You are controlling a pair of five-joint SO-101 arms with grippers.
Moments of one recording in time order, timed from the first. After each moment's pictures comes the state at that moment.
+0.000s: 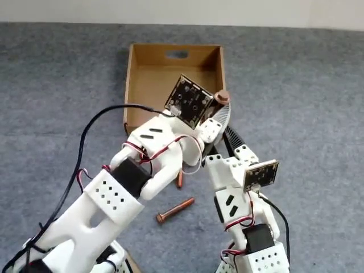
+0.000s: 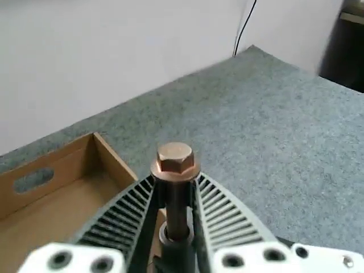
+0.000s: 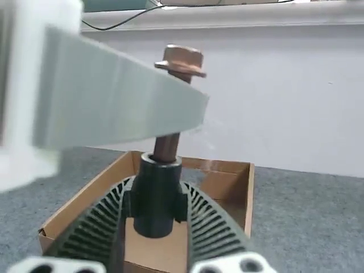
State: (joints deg) left arm 35.7 -38.9 36.5 27.4 1.9; right arm -20.7 -104.2 95.7 10.0 0.0
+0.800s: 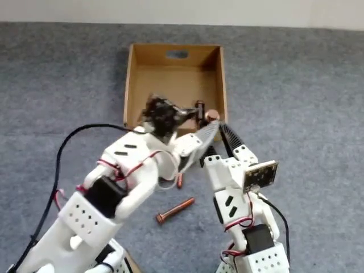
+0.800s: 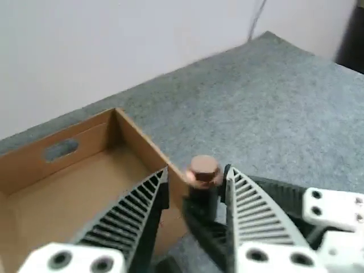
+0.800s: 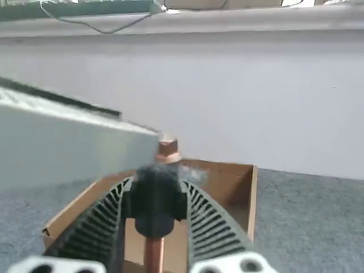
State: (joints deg) left arm 31.3 -56.0 46.5 35.5 1.6; right arm -21.0 -104.3 95.7 10.3 0.0
